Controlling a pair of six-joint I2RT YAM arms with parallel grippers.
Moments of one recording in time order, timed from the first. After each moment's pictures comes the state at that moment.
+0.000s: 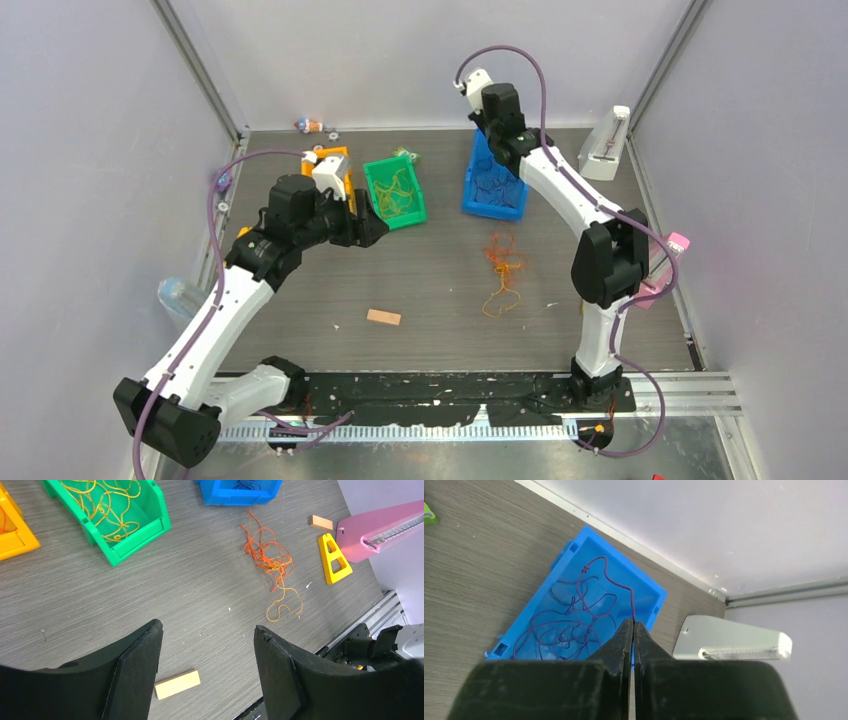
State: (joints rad) left arm -0.42 1.05 1.07 -0.51 0.26 -0.34; right arm 0.43 1.96 1.83 -0.28 0.42 -0.47
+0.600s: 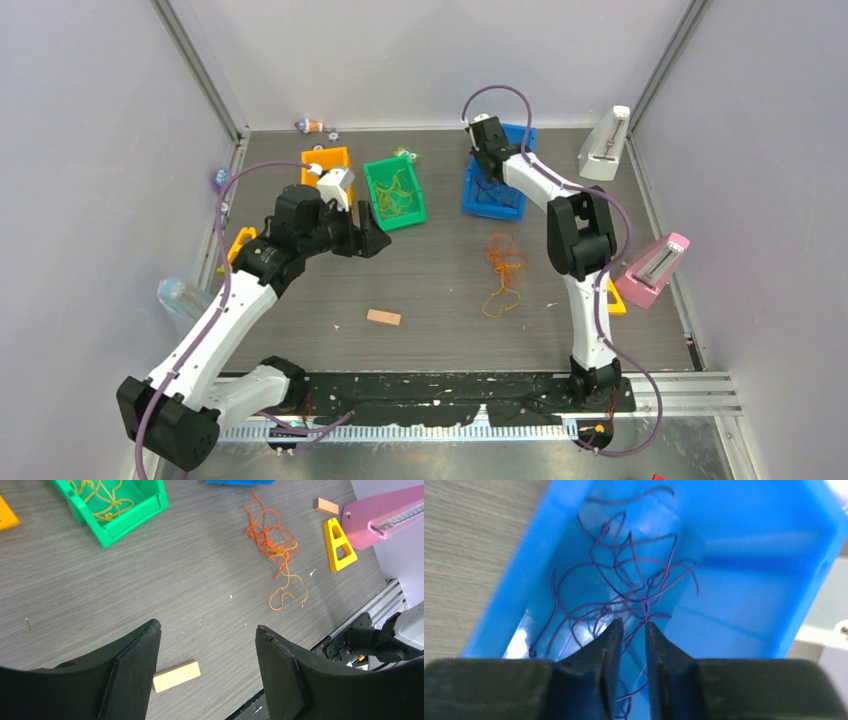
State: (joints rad) left arm -0.42 1.03 0.99 -0.49 0.28 -0.35; right arm 0.37 2.23 1.84 -0.39 0.40 -0.23
